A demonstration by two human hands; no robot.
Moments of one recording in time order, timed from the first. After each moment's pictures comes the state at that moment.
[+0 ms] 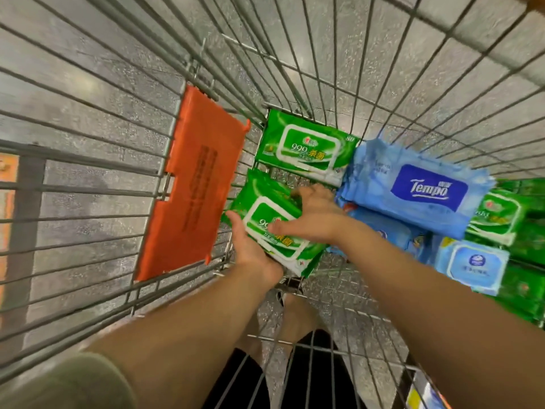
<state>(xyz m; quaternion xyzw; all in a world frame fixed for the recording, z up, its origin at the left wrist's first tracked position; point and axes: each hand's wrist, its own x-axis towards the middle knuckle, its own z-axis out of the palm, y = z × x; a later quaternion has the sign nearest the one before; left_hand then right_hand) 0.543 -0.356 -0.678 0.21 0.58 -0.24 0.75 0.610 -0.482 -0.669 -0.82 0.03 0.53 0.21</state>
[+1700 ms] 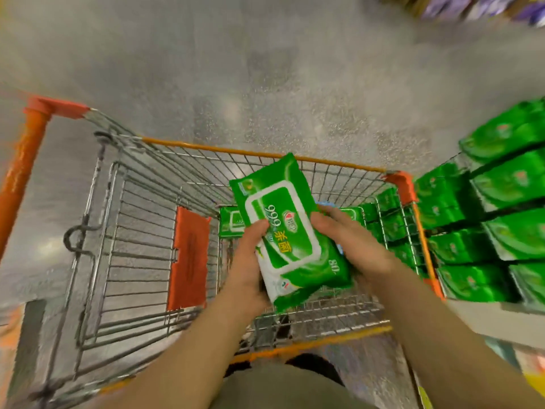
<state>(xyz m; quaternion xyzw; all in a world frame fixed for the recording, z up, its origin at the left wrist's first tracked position) 0.521 -0.394 -0.341 0.31 0.21 -0.45 0.81 0.486 -0.561 -0.334 -0.58 0.32 0.16 0.73</state>
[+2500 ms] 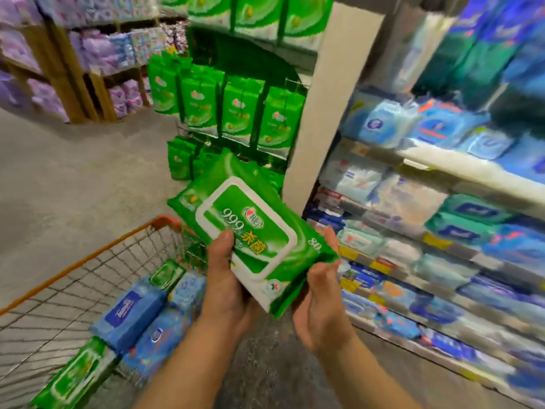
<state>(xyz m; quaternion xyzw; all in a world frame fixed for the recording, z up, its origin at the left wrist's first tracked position) 0.315 -0.492 -0.195 0.19 -0.12 -0.72 0.65 0.206 -0.494 -0.209 -0.29 0.34 -0.58 0.68</state>
